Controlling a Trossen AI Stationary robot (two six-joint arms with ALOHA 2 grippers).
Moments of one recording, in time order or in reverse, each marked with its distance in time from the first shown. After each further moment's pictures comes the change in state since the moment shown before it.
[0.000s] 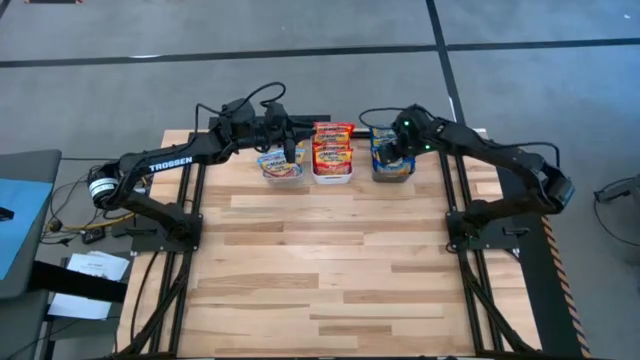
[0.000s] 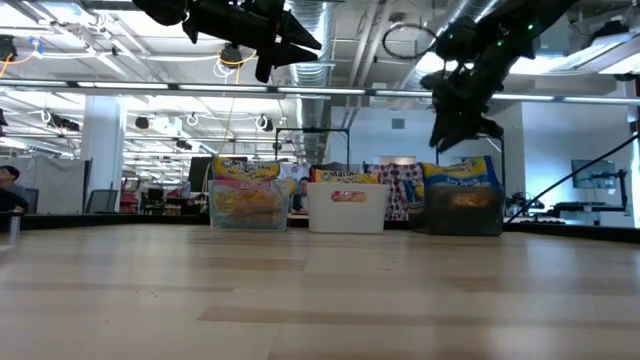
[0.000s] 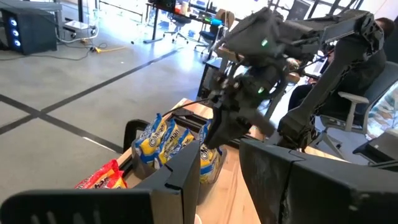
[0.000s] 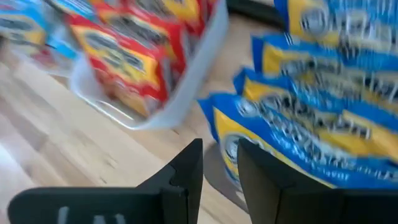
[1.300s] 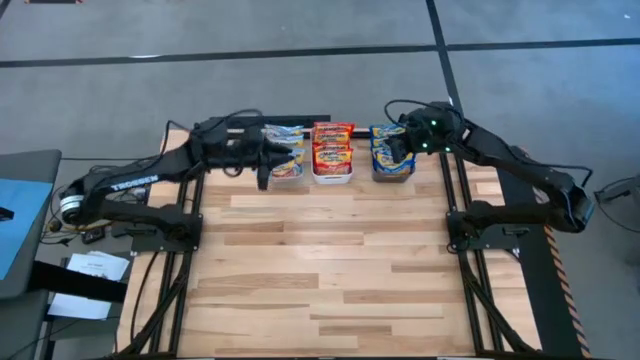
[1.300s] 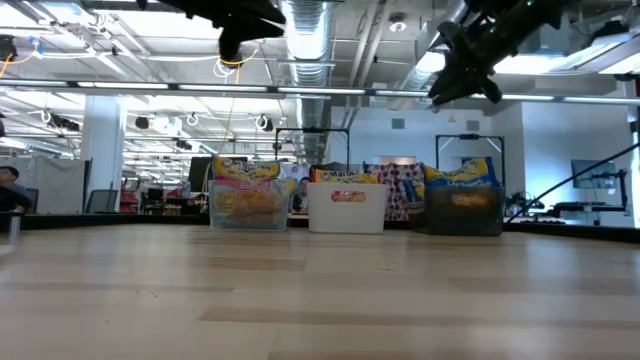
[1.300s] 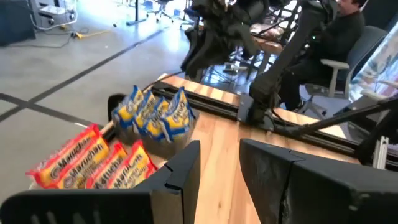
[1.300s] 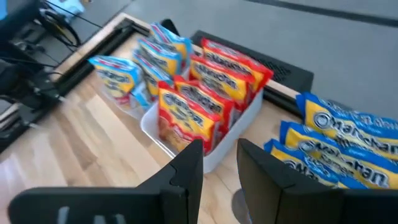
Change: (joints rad) left arm -0.118 -0.293 -0.109 -0.264 -0.043 0.062; right arm 0.047 -0.221 -0.001 0.084 0.021 -0.111
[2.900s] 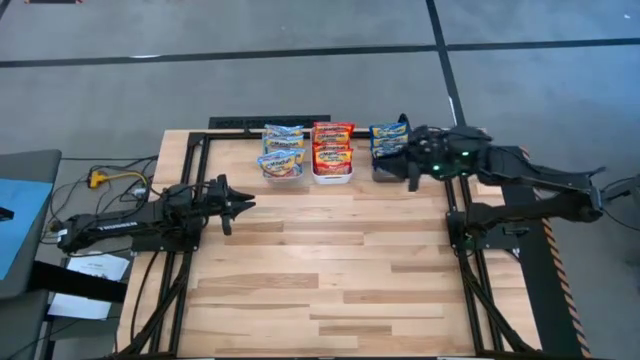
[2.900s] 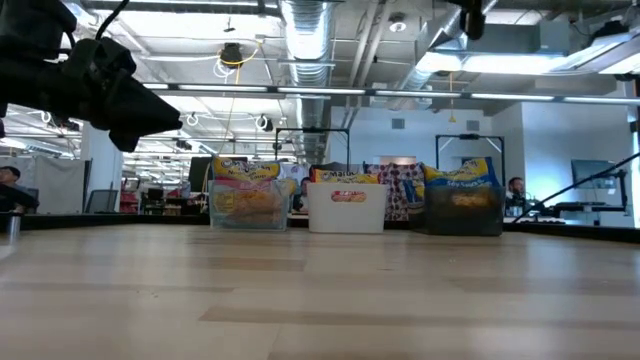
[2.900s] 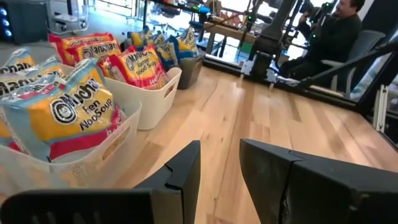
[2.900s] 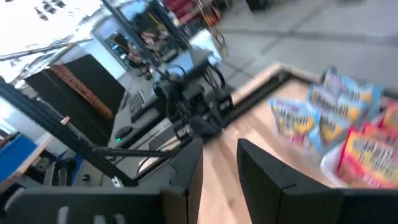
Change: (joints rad) left arm -0.174 -0.912 -0.932 0.087 -0.197 -0.047; right arm 0.435 -0.148 0.001 0.296 -0.002 0.276
